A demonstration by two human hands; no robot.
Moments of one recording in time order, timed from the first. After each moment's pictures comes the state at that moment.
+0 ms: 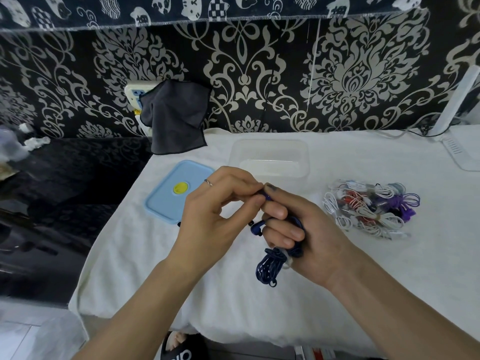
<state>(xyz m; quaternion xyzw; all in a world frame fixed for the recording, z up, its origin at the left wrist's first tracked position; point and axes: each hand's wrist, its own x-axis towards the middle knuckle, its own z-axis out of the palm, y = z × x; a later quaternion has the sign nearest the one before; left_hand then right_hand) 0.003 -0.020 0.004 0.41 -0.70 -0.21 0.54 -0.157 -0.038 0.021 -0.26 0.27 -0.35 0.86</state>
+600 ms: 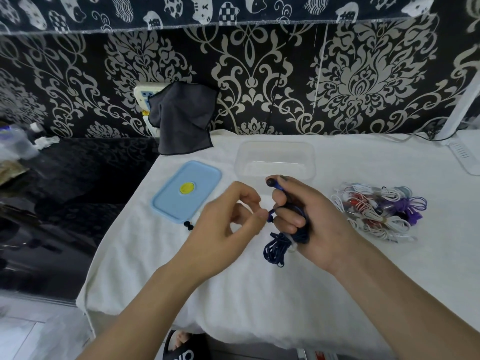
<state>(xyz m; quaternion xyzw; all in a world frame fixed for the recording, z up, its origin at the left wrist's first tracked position) 0.008 -0.004 0.006 0.56 -0.65 -0.35 0.39 -0.156 -0.060 0.005 -0.28 0.31 -0.40 0.82</state>
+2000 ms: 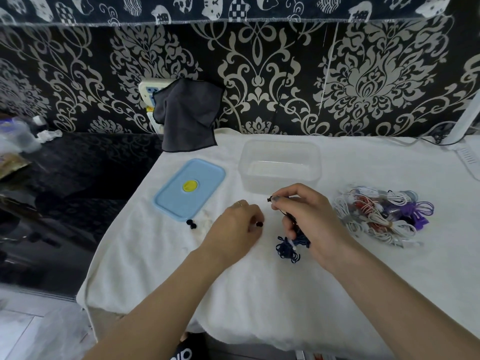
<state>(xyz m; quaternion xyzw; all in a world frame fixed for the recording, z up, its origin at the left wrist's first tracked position) 0.011 -0.045 -0.059 0.65 -0.70 -0.24 0.18 -0.155 -0.069 -0.023 -0.47 0.51 -0.37 0.61</state>
